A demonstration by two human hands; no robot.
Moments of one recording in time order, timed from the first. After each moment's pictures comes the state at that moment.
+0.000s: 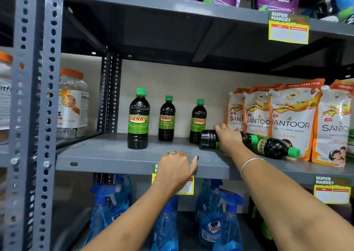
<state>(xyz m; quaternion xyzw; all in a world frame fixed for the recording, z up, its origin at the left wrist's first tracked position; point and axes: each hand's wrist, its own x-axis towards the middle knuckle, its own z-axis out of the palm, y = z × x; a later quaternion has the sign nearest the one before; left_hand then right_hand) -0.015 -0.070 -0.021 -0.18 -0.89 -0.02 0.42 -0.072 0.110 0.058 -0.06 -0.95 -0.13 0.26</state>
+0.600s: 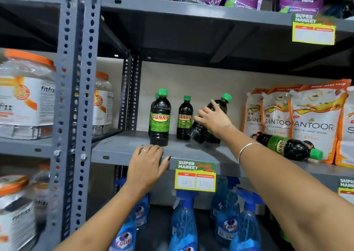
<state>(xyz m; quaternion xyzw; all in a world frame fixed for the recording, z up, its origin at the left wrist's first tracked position) -0.003 -0.191 -0.038 -0.13 -0.85 -0.01 0.51 -0.049 0.017 0.101 0.14 -0.85 -0.41 0.31</state>
